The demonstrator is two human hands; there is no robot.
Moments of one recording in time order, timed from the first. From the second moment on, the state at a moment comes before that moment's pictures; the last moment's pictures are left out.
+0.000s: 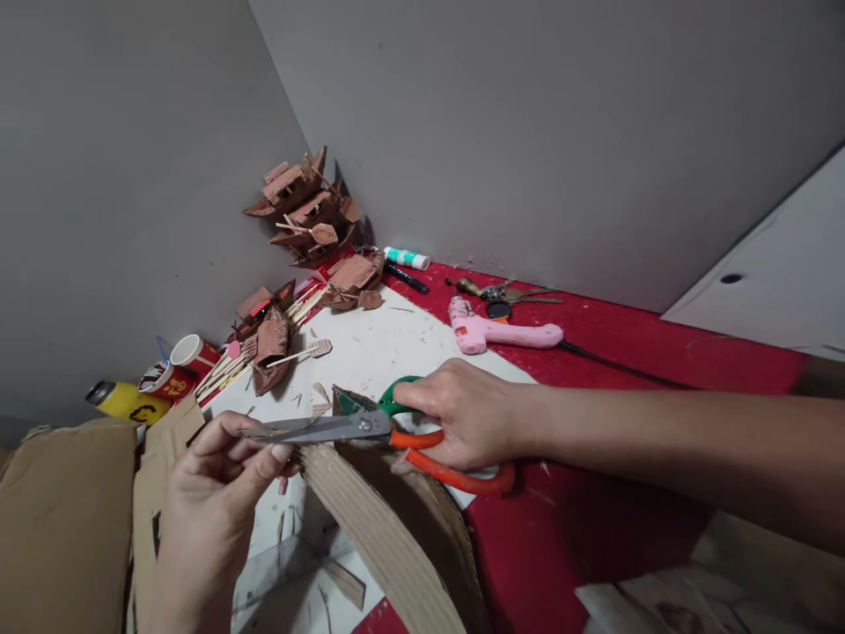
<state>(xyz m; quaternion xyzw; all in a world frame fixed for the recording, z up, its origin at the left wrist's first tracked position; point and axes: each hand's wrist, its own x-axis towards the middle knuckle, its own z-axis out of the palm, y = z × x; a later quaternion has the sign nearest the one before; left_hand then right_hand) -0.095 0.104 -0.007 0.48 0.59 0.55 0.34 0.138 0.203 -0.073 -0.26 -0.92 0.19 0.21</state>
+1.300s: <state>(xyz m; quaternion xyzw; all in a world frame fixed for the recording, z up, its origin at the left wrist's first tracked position) -0.090 0.103 -0.016 0.48 0.57 0.51 0.43 0.137 0.202 -0.068 -0.28 -0.93 0.15 0.20</state>
